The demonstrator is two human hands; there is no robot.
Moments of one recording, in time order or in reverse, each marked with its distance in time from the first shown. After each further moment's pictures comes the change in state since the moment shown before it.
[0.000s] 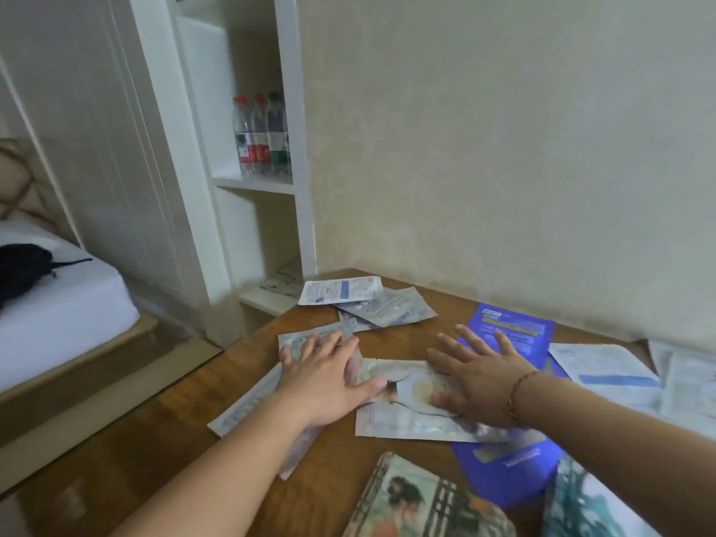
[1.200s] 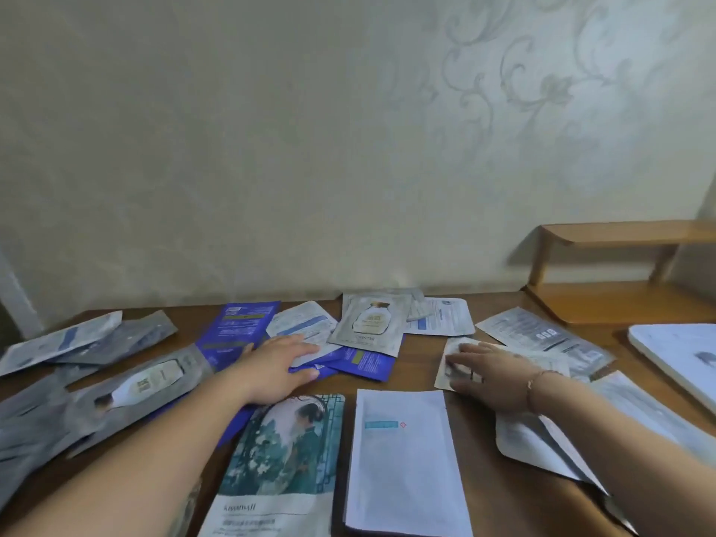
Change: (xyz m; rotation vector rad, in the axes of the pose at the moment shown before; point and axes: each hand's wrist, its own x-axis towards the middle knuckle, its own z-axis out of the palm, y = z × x) left_hand -0.008 0.264 0.007 0.000 -0.159 0.593; right_hand -0.313 0.185 0.107 0.482 -0.009 0.742
